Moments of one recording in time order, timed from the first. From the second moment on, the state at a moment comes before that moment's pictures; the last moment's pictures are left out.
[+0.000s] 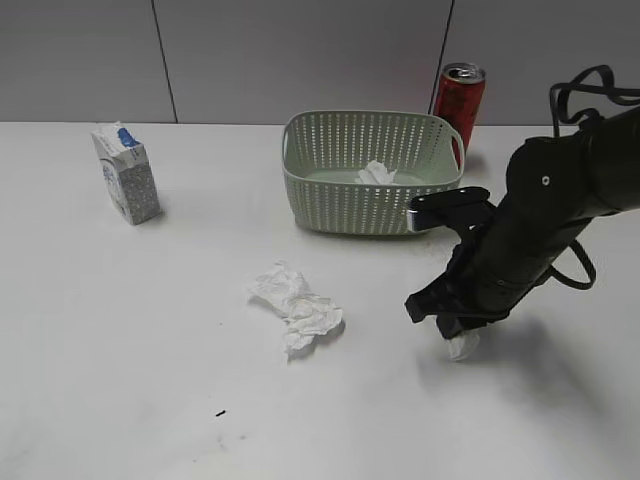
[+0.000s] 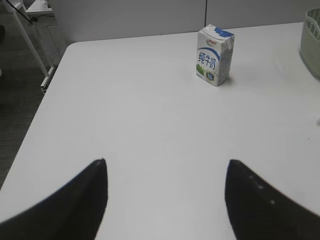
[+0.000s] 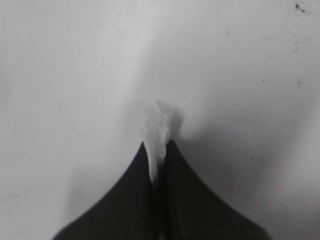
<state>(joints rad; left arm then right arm) -0.10 0.00 -0.51 -0.05 1.04 0.07 0.47 1.91 -0.94 0.12 0.45 0.00</state>
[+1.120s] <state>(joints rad) -0.10 0.00 -0.51 -0.05 1.04 0.07 0.47 2.02 -1.25 0.13 -0.37 -0.17</state>
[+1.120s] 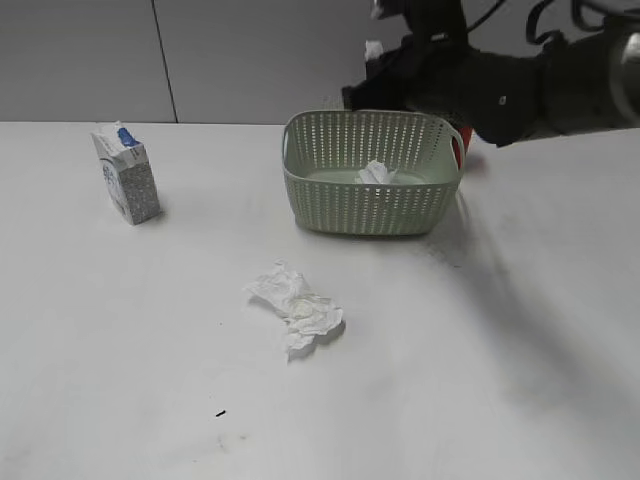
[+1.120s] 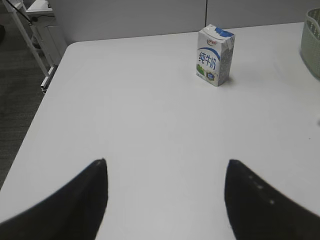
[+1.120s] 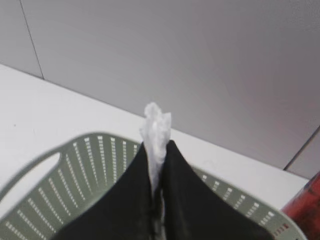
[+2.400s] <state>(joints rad) -0.10 -0.01 -0.51 -0.05 1.04 0.07 0.37 1.78 -1.38 0.12 0.77 -0.09</state>
